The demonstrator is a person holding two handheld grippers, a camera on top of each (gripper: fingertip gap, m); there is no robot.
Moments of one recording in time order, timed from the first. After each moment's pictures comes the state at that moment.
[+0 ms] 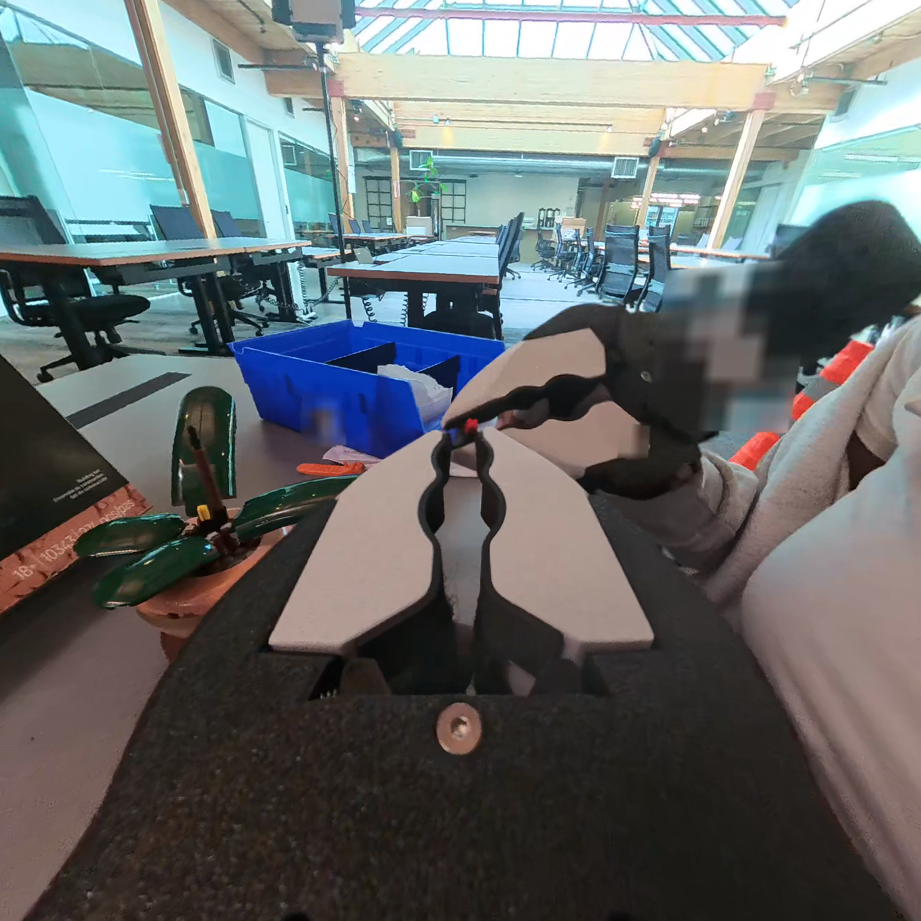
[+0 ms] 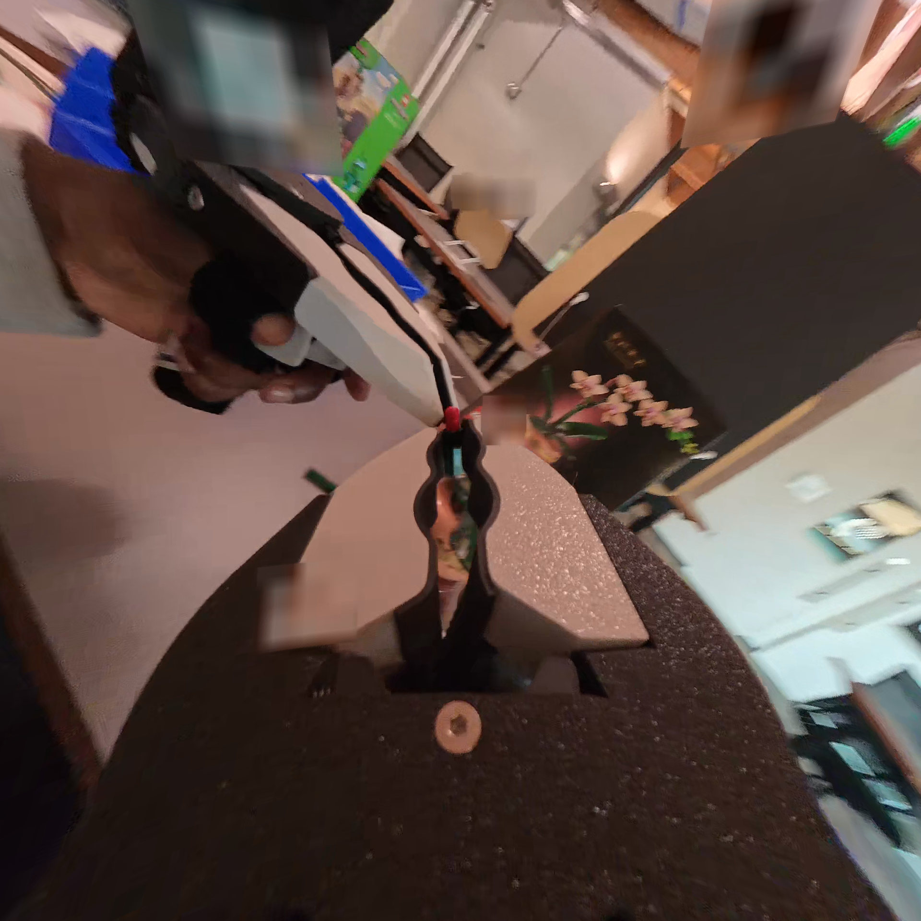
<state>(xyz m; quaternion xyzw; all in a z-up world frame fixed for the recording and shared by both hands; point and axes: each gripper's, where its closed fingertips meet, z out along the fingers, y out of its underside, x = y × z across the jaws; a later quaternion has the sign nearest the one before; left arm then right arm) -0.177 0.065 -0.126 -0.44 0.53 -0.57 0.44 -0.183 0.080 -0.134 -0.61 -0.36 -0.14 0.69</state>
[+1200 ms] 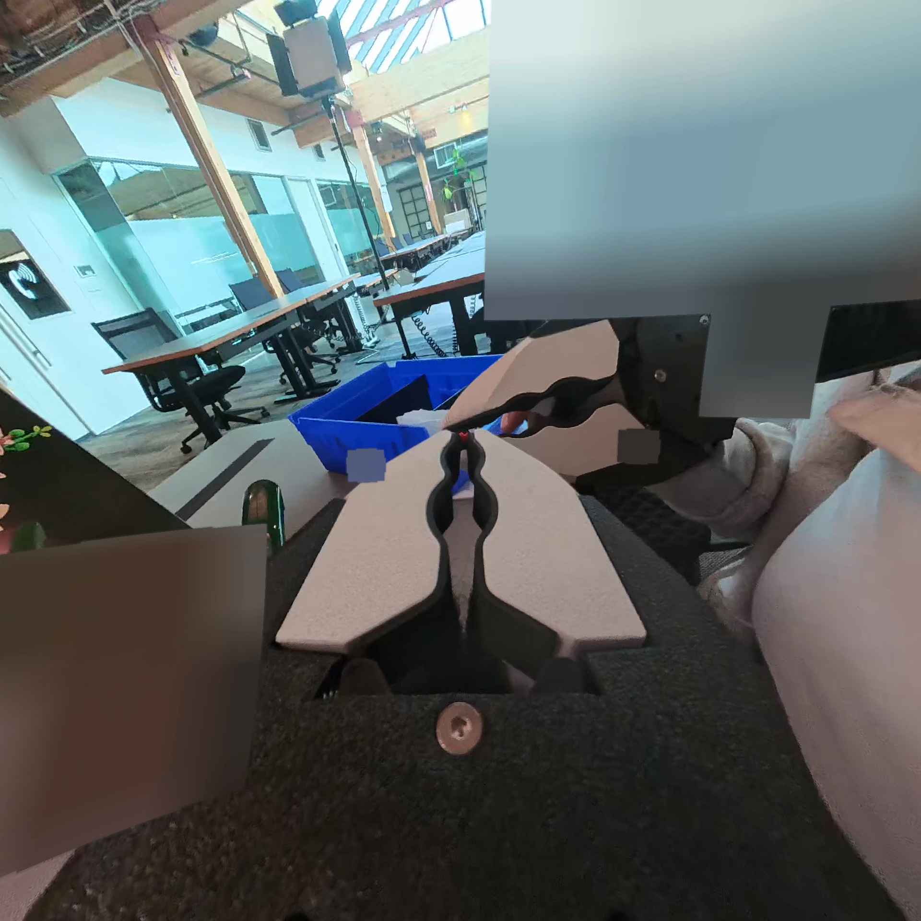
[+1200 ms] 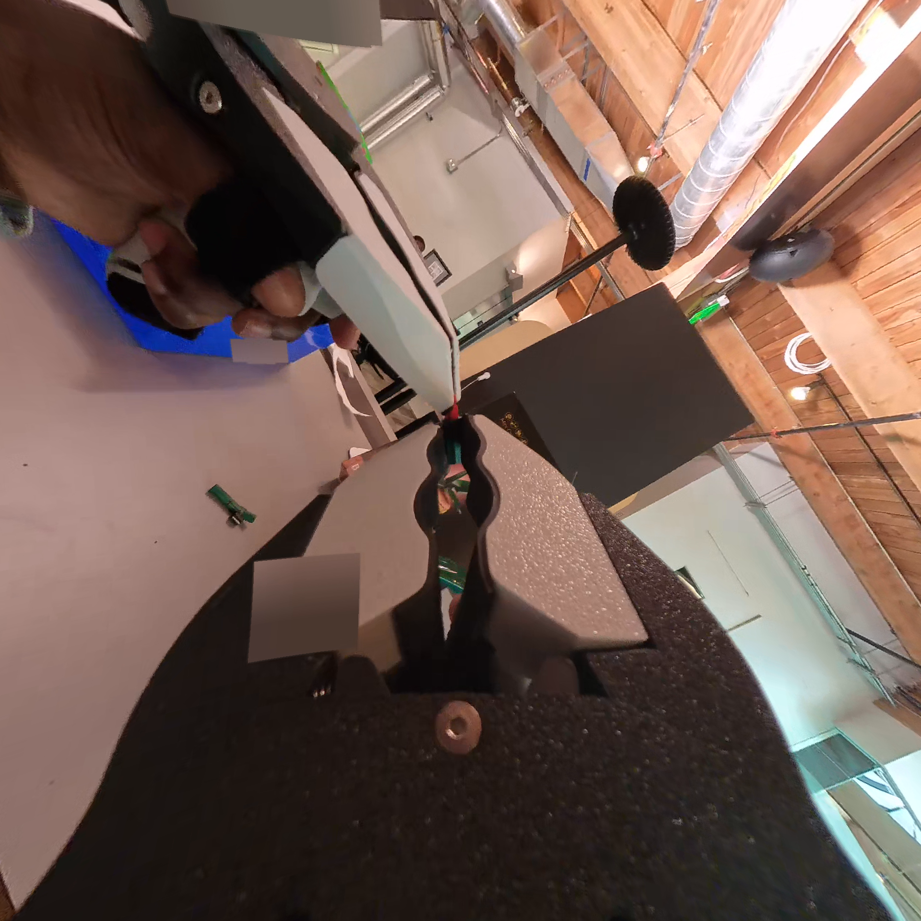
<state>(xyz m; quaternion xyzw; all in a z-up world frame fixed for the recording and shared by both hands) -0.196 0.029 -0.083 -0.39 0.58 -0.48 0.53 -0.203 0.056 -0.090 -0.50 -0.40 -0.28 0.71</state>
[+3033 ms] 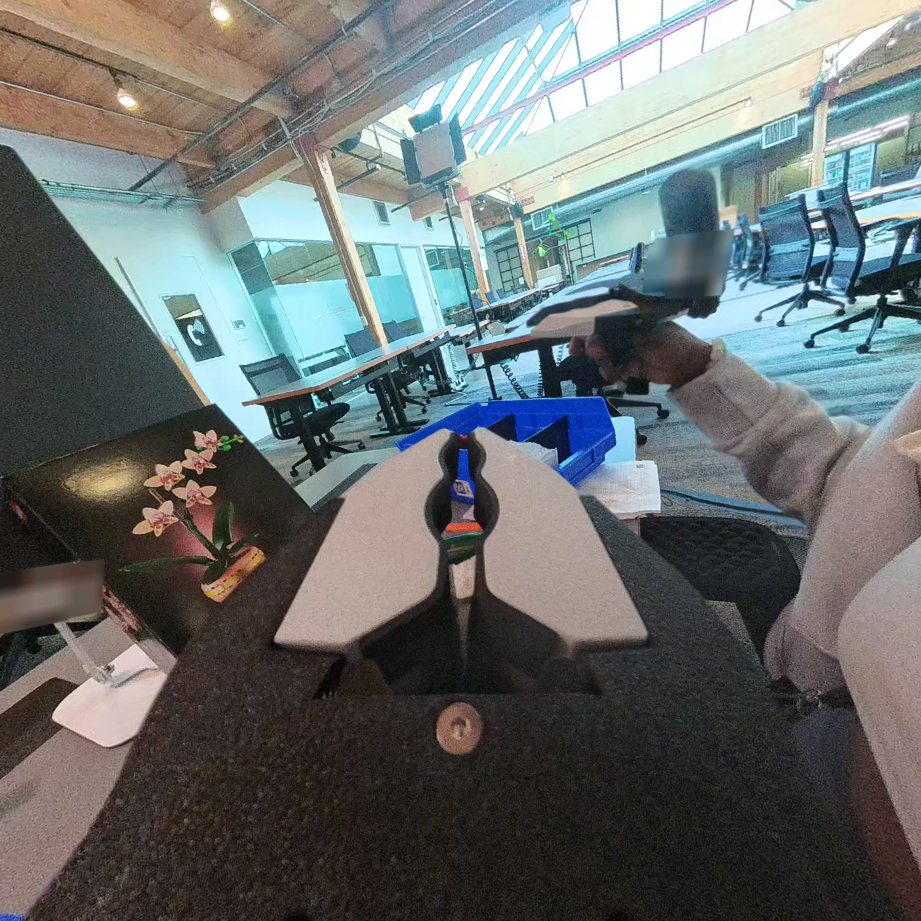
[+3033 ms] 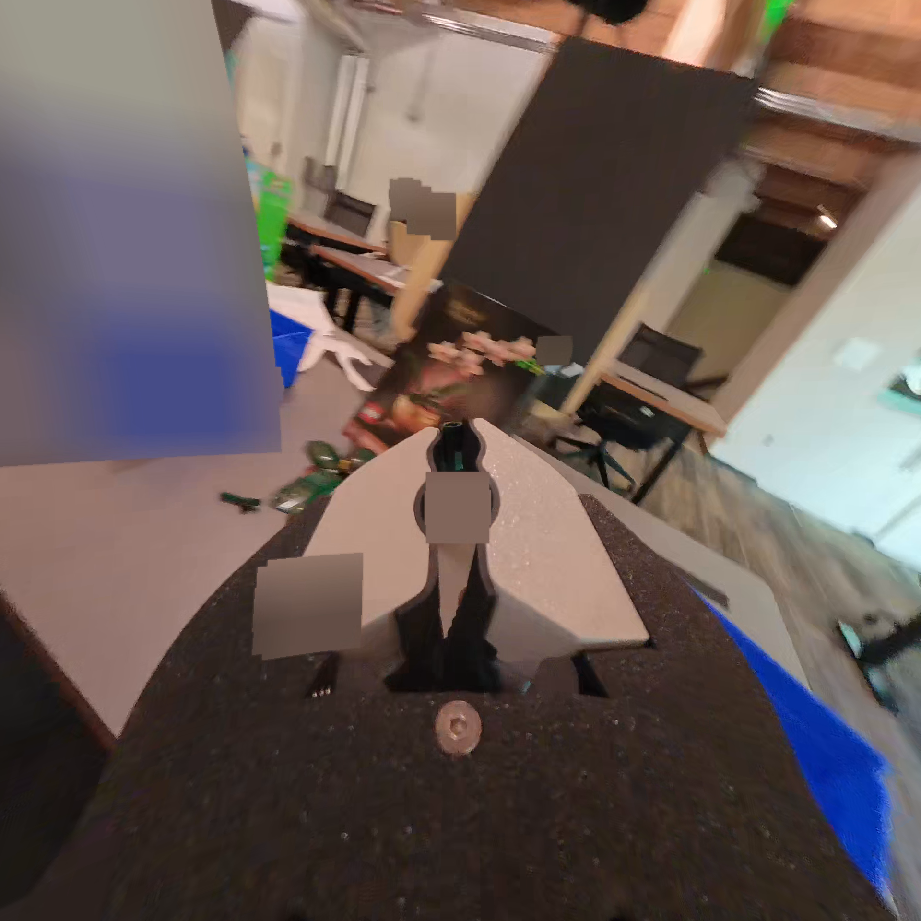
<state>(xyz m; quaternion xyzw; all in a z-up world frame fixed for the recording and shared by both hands) -0.251 0.067 -0.049 -0.39 0.50 -0.45 0.63 -0.023 0.033 -0.044 -0.65 -0.20 -0.04 0.73</state>
